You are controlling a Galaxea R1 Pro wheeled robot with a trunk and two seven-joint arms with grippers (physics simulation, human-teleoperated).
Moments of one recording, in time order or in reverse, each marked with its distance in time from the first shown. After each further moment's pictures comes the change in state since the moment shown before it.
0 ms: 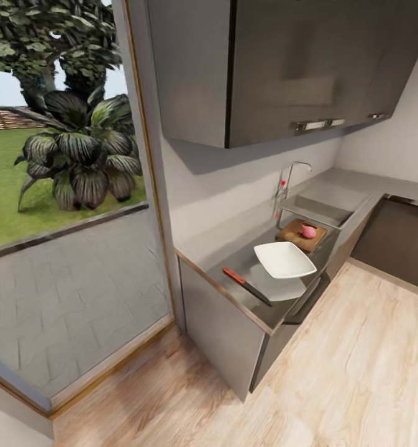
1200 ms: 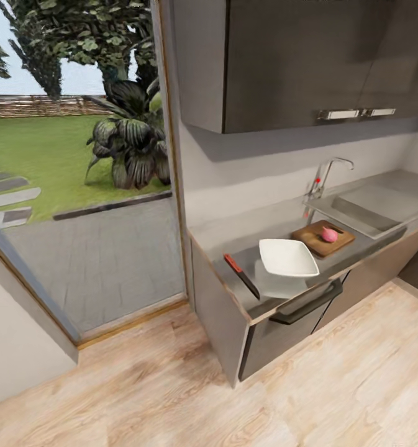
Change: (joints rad) left arm 0.000 0.000 0.002 -0.015 0.001 0.002 0.000; right arm 0.000 0.001 0.001 -0.001 0.000 -0.002 -0.001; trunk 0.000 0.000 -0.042
